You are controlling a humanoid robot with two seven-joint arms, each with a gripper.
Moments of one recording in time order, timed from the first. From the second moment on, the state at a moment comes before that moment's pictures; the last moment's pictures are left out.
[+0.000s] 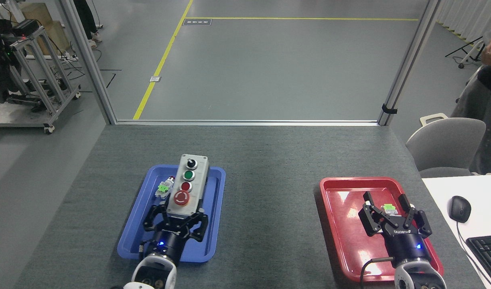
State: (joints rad) left arm -0.19 0.03 -0.24 -1.34 -1.48 0.04 0.09; right arm -0.12 -0.06 -0.25 -1.39 1.31 -0.30 -0.06
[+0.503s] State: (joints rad) left arm -0.36 -0.14 -0.51 -1.06 -1.48 0.12 0.03; right arm -0.12 -0.07 -0.25 -1.38 1.31 -0.31 -0.05
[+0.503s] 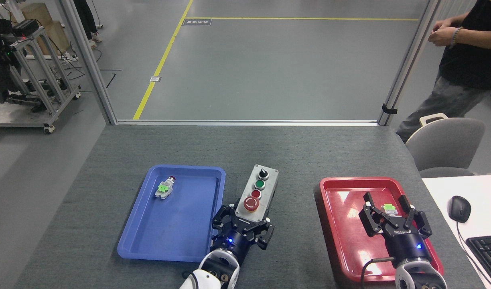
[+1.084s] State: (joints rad) left arm -0.42 -0.14 -0.71 -0.89 -1.47 0.13 0.03; right arm -0.12 -0.07 -0.26 -1.37 1.30 -0.30 -0.05
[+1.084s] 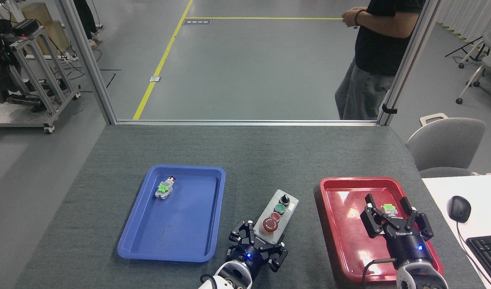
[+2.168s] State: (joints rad) left arm -0.40 -0.13 -0.75 -0.88 -1.47 0.14 0.03; right arm -0.15 -0.08 -0.28 -1.34 1.31 -0.26 -0.06
